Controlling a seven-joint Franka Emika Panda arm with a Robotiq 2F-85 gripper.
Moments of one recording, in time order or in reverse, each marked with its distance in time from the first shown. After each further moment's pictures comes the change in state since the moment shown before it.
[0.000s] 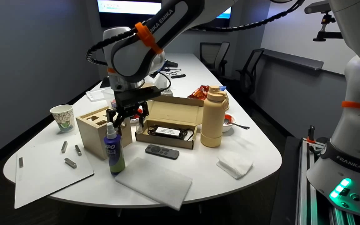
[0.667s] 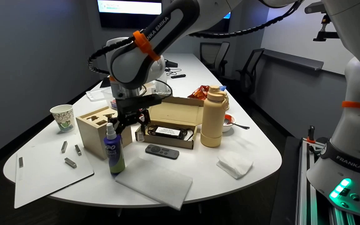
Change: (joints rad) arm -0.003 0.041 0.006 -0.001 0.086 0.001 -0.040
